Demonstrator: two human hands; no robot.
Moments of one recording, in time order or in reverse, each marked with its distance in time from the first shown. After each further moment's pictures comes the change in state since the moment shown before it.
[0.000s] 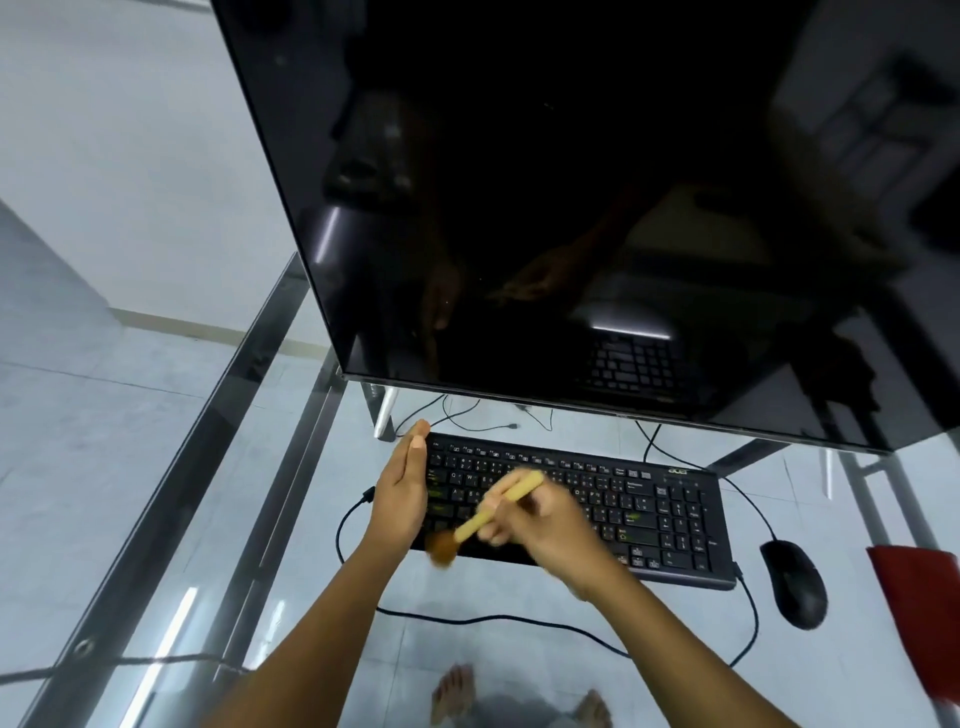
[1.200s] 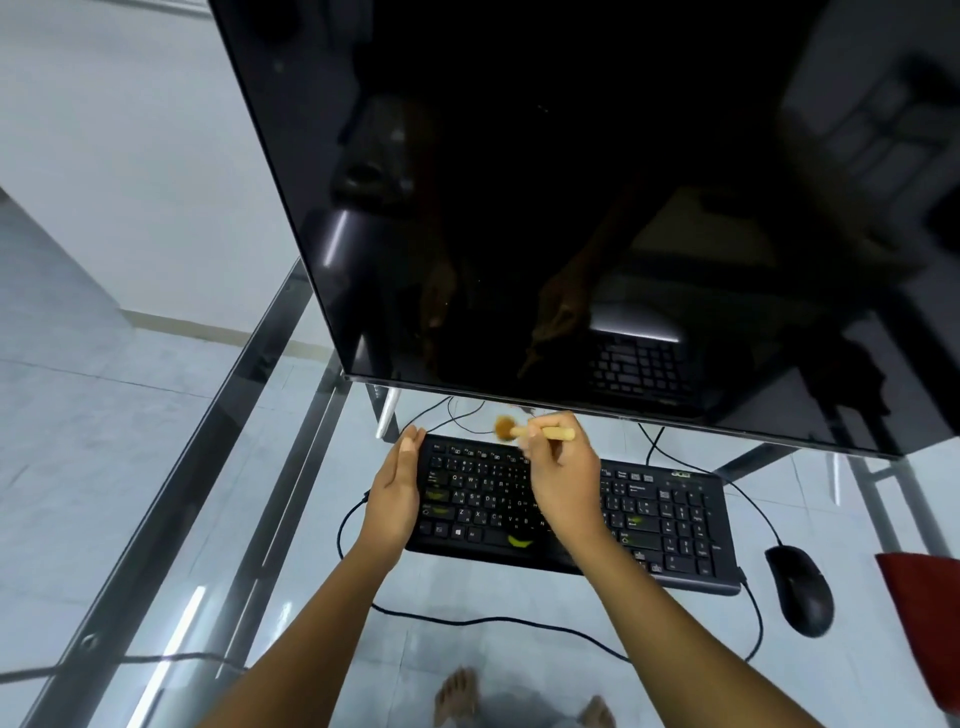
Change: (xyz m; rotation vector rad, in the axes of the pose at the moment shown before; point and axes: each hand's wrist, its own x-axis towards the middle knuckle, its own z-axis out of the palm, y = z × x) left_hand 0.005 -0.013 -0.007 -0.050 -0.012 -0.066; right_hand 0.039 -0.003 -0.010 -0.162 0.482 -0.257
